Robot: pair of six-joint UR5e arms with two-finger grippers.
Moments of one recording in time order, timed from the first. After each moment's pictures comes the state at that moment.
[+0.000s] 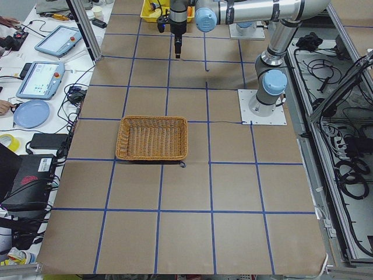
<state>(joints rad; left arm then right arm) -1.57 -1.55 -1.72 -1.41 1.62 -0.02 1.26 -1.13 1.41 -1.95 -1.62 -0.68</state>
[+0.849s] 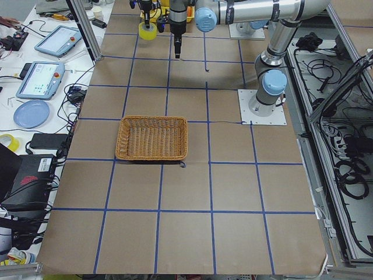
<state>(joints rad) -1.56 -1.55 -1.72 -1.41 1.63 -0.02 1.76 -0.97 1.32 -1.97 -1.59 0.19</state>
